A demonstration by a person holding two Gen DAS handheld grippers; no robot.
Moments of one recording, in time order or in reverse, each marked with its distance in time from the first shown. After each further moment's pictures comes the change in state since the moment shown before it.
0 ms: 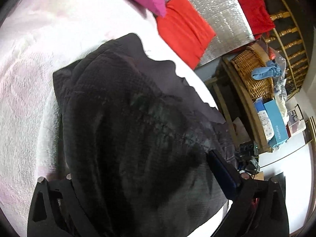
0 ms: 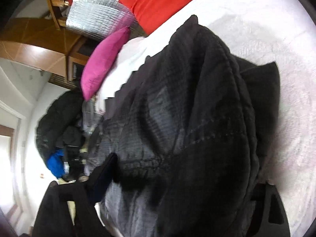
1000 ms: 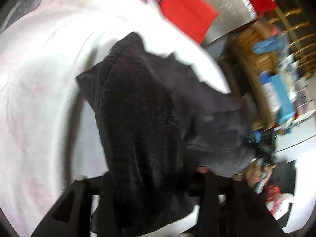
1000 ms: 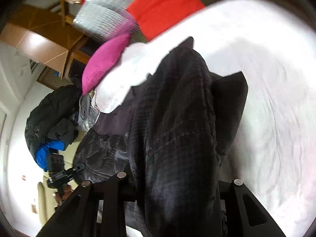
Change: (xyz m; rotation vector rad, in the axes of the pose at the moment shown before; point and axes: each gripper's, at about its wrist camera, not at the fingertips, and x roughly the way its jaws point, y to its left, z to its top) left arm -0.070 -0.035 -0.090 0.005 0.163 0.200; right arm -0.080 0.040 -0.100 0.013 -0.064 -0.104
